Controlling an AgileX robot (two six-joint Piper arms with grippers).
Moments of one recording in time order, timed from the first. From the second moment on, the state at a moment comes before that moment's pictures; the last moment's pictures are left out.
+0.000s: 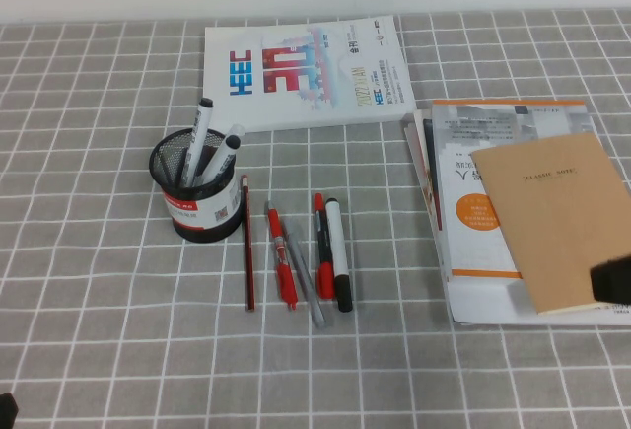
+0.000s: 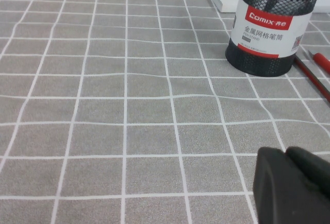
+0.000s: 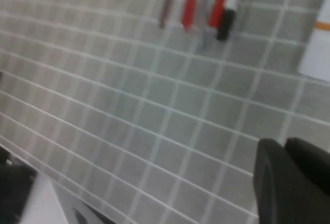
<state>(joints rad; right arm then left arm) 0.06 0.94 -0.86 0.73 1.15 -0.32 -0.16 -0.01 0.02 -0.03 0.39 -0.01</state>
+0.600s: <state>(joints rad) 0.55 1.53 -1.29 0.05 1.22 0.18 -0.16 -0.01 0.02 -0.03 0.39 -0.01</state>
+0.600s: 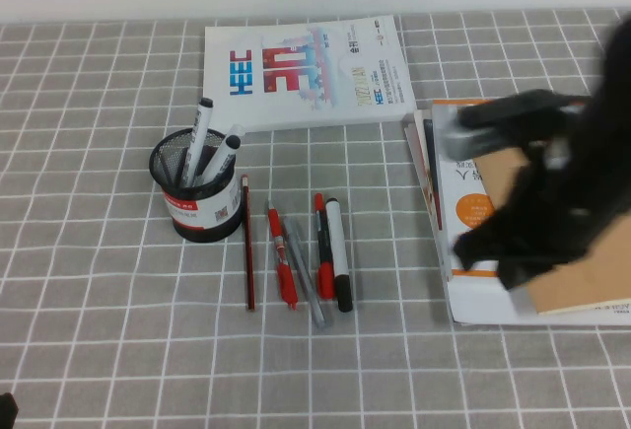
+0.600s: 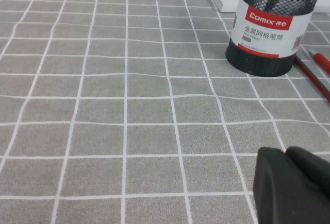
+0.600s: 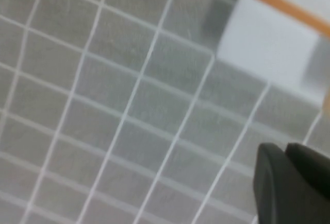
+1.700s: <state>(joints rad) 0.74 2.19 -1.95 -0.15 1.23 0.39 -0.16 -0.01 0.02 -0.03 0.39 -0.01</state>
